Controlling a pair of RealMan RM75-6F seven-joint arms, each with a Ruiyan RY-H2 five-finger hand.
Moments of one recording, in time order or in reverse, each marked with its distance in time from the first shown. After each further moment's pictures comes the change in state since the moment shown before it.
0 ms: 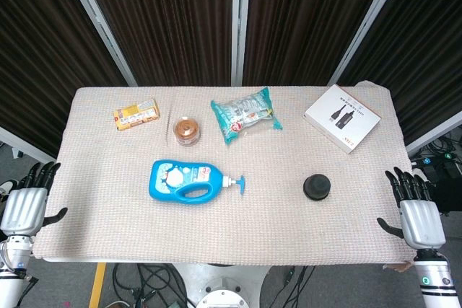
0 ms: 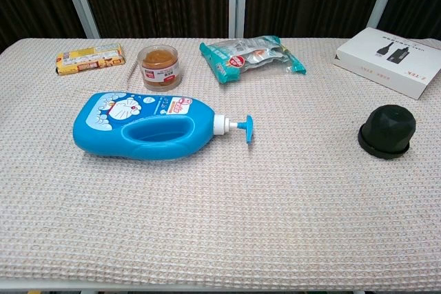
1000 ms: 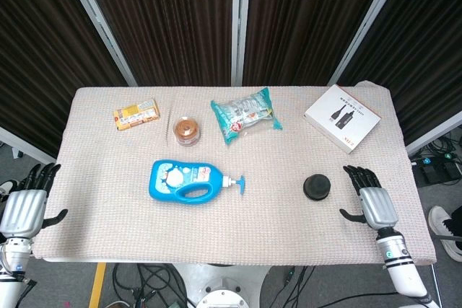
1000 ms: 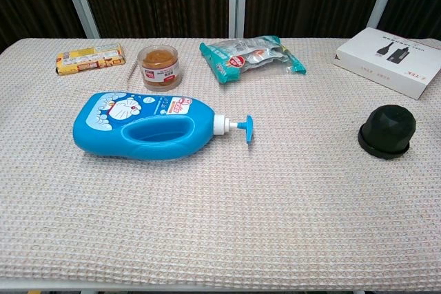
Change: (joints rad) left arm 0.012 0.002 0.014 0.014 0.032 0.018 -0.044; right arm 0.155 -0.223 0.018 0.245 0.011 -0.227 0.232
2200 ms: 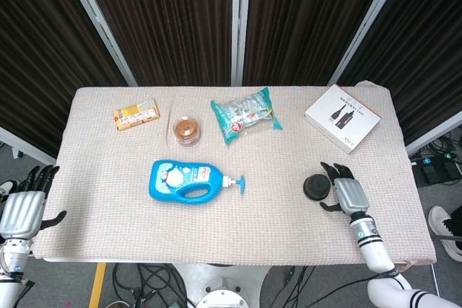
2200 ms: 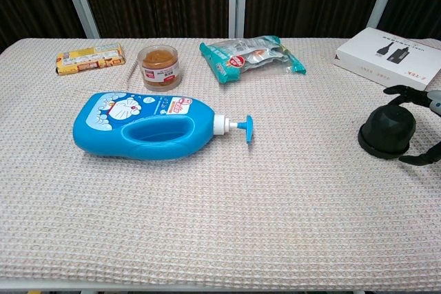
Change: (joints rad) left arm 0.003 -0.006 0.002 0.025 -0.002 -0.019 -0.029; right arm 0.130 -0.153 0.039 0.125 0.157 -0.199 -0.047
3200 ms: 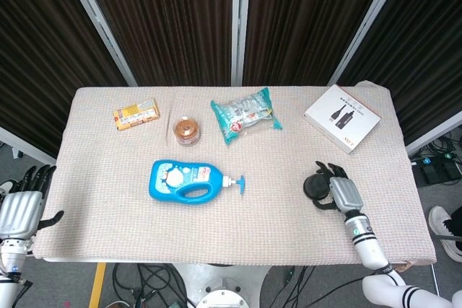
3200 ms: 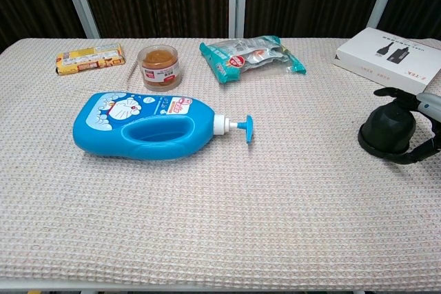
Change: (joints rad) left arm 0.005 0.008 -0.004 -0.002 -0.008 0.005 -0.001; right arm 0.021 -0.052 0.000 0.067 -0.009 -0.015 0.117
